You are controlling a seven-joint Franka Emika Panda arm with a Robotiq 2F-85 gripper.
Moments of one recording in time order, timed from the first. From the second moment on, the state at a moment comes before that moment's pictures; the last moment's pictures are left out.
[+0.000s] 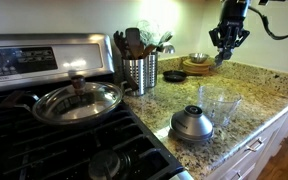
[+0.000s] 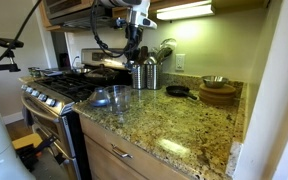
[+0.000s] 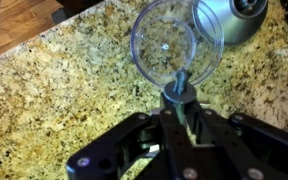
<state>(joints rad) -0.01 -0.07 0.00 -2.12 0.14 1.93 0.36</state>
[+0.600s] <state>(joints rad) -0.05 -0.01 -0.04 -2.18 0.17 2.13 0.46</state>
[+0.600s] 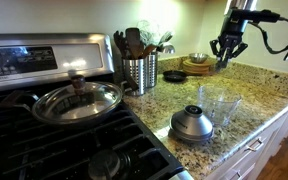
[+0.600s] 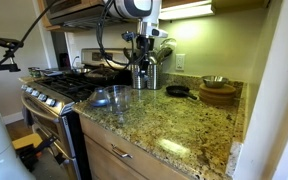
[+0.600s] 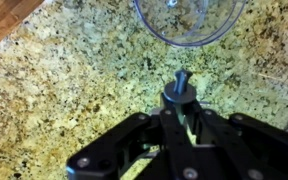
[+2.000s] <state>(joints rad) -0.05 0.11 -0.05 -2.41 0.56 2.42 0.43</state>
